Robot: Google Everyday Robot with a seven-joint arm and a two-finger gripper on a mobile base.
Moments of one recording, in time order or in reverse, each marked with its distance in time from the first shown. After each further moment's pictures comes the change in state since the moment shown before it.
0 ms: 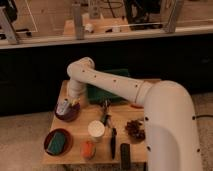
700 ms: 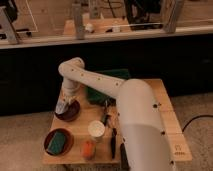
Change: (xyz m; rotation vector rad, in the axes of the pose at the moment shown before) arm 0.007 -0.036 0.046 -0.110 0.030 -0.036
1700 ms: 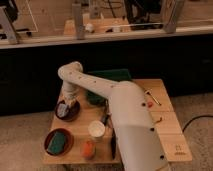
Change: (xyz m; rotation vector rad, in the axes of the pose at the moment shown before) arm 0.000 -0.004 0.029 -0.040 -0.013 -0.028
